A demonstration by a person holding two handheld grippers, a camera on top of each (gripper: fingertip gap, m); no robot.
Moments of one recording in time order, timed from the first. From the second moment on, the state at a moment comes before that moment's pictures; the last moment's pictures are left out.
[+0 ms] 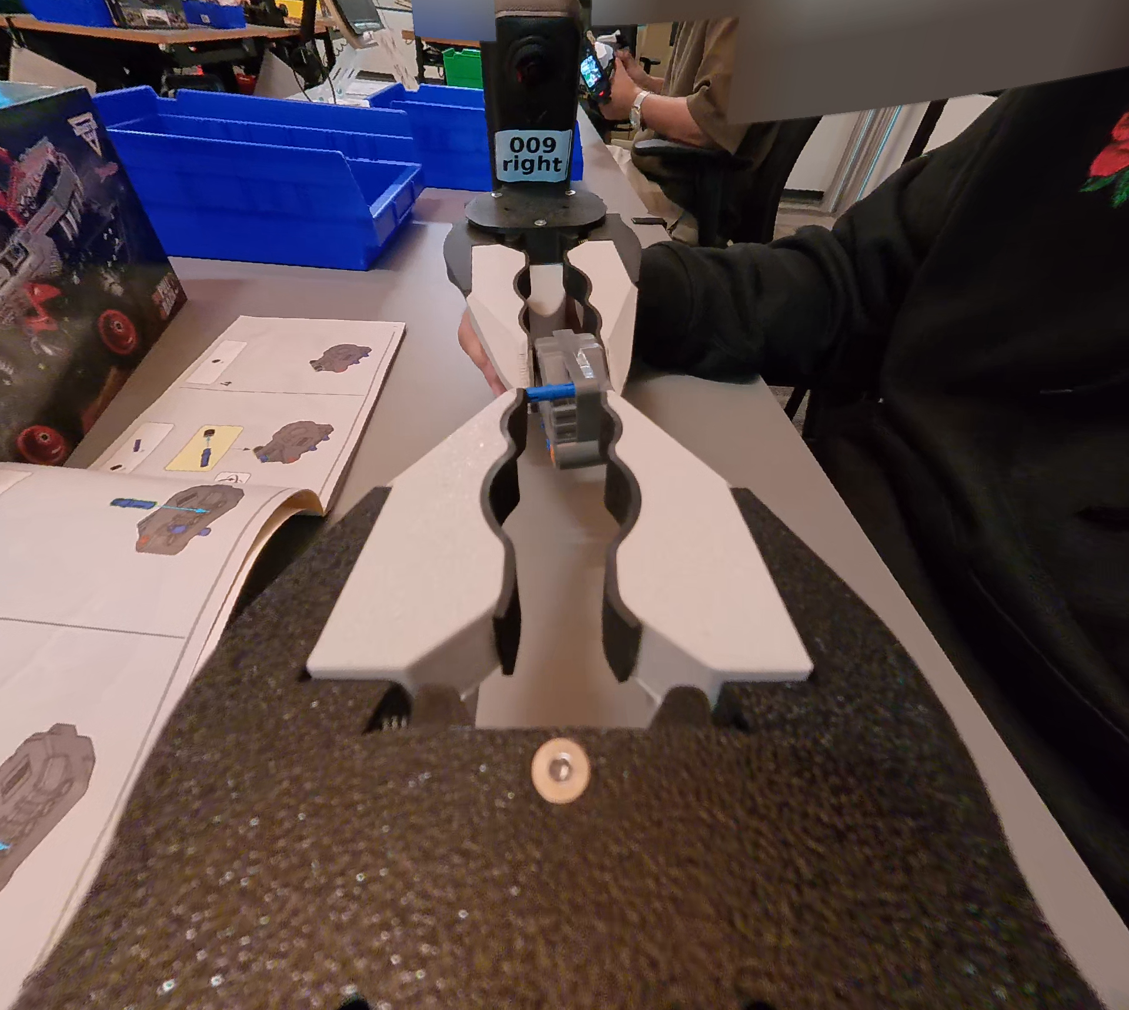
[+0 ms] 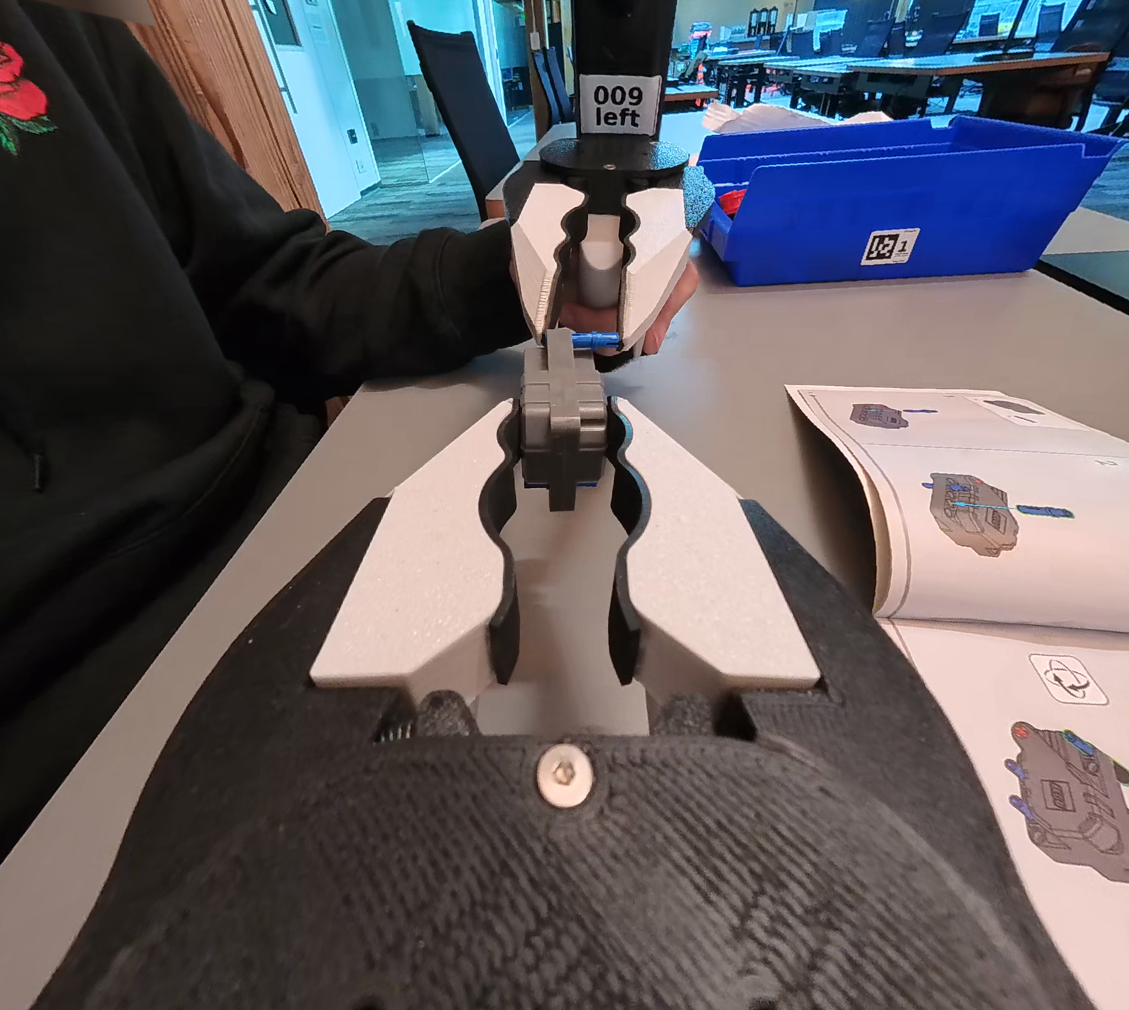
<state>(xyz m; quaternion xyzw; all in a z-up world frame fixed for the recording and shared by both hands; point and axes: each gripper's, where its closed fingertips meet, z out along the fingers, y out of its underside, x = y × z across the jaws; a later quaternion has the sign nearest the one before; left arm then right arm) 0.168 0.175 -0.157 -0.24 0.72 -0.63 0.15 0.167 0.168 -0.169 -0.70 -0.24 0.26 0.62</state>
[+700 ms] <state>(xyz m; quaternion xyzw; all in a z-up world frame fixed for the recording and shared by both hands) 0.170 0.174 -0.165 -0.25 0.75 -0.59 0.17 0.171 0.171 -0.179 -0.73 -0.24 0.24 0.60</state>
